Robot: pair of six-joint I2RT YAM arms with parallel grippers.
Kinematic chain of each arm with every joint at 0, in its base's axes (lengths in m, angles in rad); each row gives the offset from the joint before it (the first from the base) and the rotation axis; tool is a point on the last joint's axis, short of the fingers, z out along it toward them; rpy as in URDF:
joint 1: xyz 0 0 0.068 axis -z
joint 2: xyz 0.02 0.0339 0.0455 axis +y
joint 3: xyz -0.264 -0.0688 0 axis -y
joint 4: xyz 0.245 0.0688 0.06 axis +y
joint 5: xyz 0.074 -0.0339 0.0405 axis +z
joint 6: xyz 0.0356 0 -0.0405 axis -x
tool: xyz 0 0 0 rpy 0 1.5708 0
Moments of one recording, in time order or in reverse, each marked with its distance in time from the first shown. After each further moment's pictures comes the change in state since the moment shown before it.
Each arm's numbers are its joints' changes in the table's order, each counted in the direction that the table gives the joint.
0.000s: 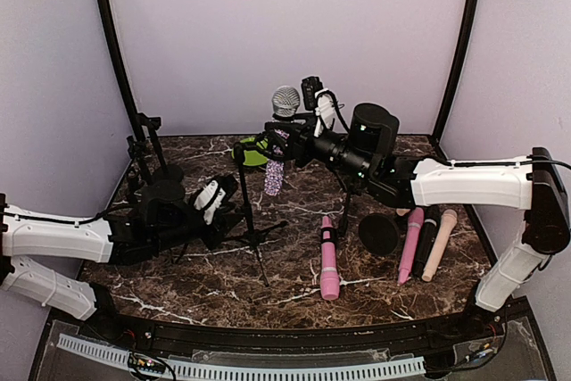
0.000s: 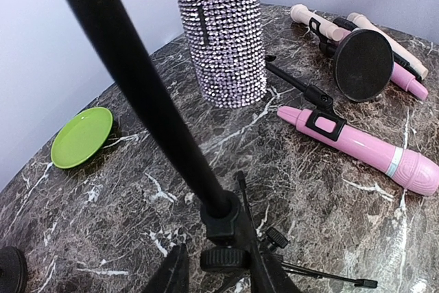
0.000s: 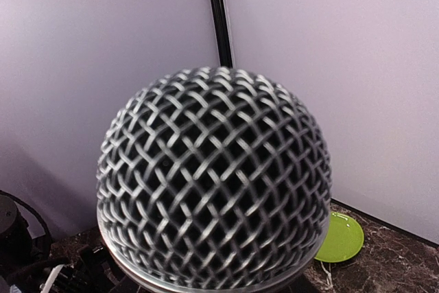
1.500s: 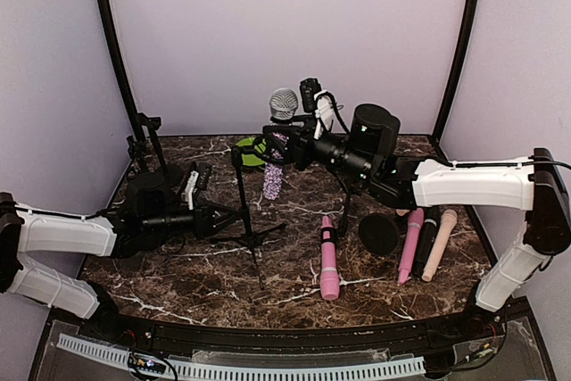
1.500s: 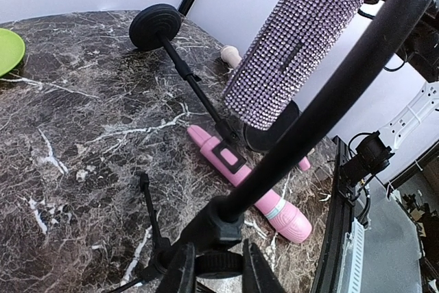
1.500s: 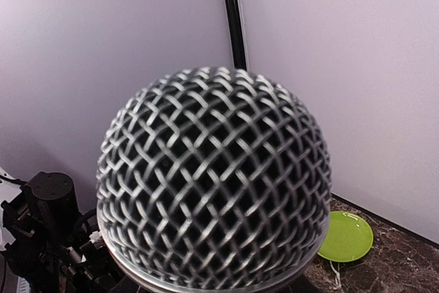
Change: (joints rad) left arm -0.278 0.063 -0.089 -0.228 -0.646 0.571; right arm -0.003 -0.009 -0.007 0.005 0.032 0.004
